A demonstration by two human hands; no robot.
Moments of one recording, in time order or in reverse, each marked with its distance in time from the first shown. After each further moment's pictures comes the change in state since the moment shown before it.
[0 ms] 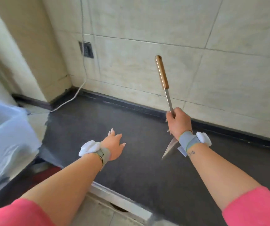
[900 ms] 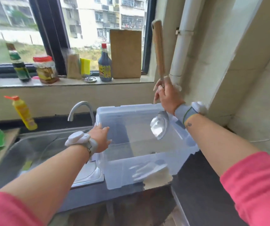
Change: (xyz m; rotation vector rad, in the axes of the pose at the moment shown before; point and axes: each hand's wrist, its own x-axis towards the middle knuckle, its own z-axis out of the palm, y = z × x) left_hand -0.185 -0.531 -0.106 -0.130 0.310 -0.966; right_hand -0.109 -0.521 0.446 0.335 -0.654 -1.164
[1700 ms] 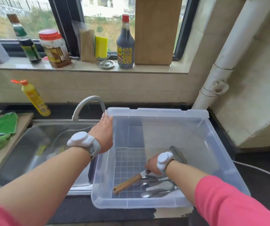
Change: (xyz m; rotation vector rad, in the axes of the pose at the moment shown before) left_hand 0.098 -0.024 0.012 -0.147 0.039 -0.124; right_hand -0.054 0.133 0.209 -0.861 -1.489 -0.393
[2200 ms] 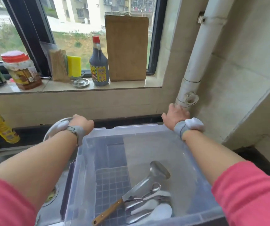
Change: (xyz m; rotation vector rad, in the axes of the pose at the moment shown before) left_hand 0.097 0.024 -0.057 -0.287 0.029 -0.473; right_hand -0.093 0.171 -0.080 0.663 0.814 0.957
